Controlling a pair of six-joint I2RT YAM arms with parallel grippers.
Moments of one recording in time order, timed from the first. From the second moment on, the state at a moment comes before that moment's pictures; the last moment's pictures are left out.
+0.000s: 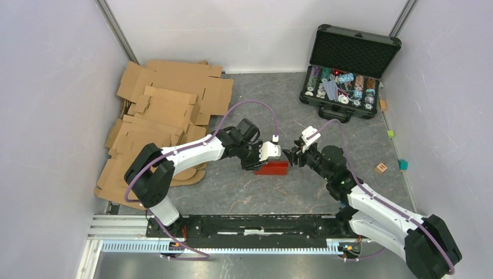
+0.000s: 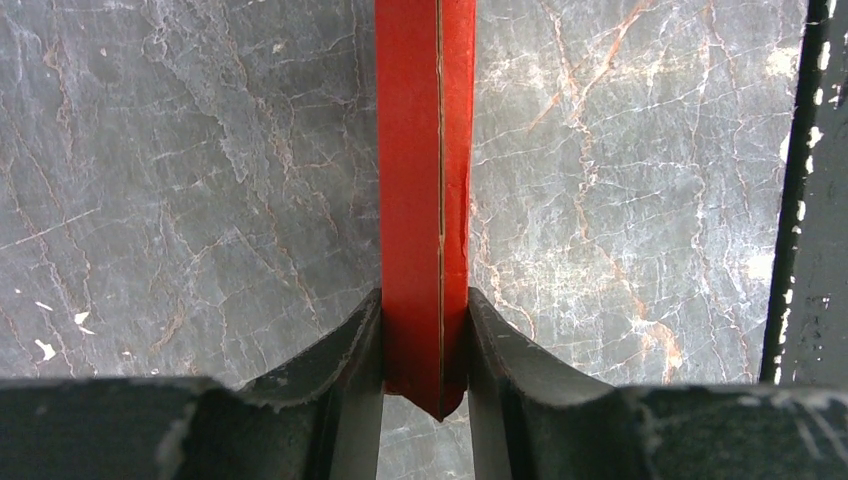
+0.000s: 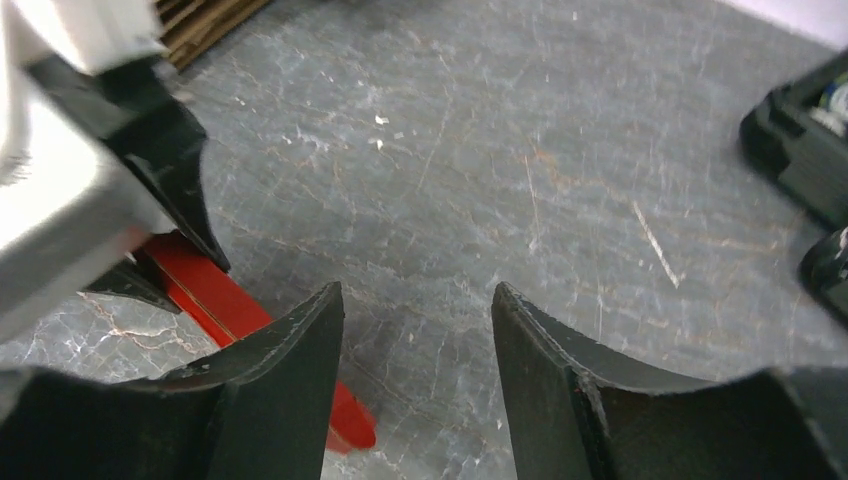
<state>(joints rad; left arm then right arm) -0.81 1.66 1.07 -0.45 0.44 0.67 0.60 0.87 0.30 0.40 -0.08 -0.08</state>
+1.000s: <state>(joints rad) -0.85 1.71 1.11 -0.47 0.32 0.52 0.56 1.10 0.31 0.43 -0.28 0.20</state>
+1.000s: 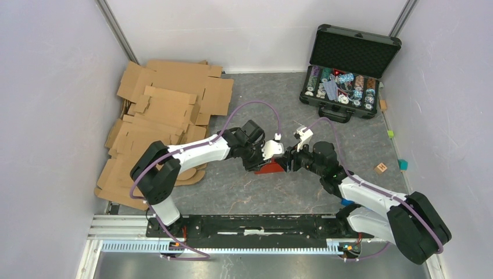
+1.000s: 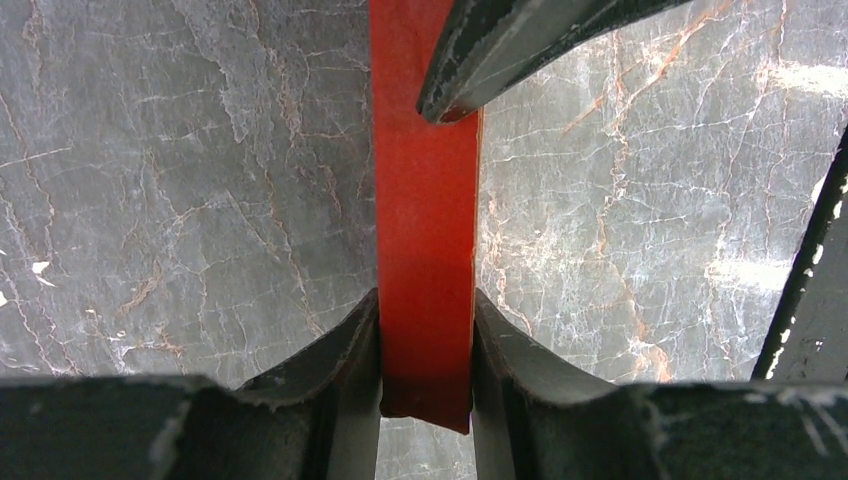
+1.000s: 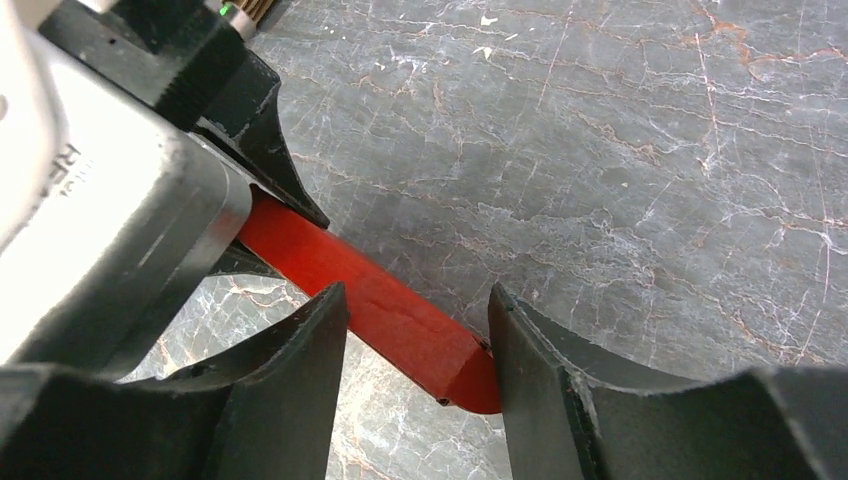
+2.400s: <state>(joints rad) -0.86 1.81 1.18 -0.48 0.31 0.42 0.56 1.13 0.27 0.55 -0.29 0.16</state>
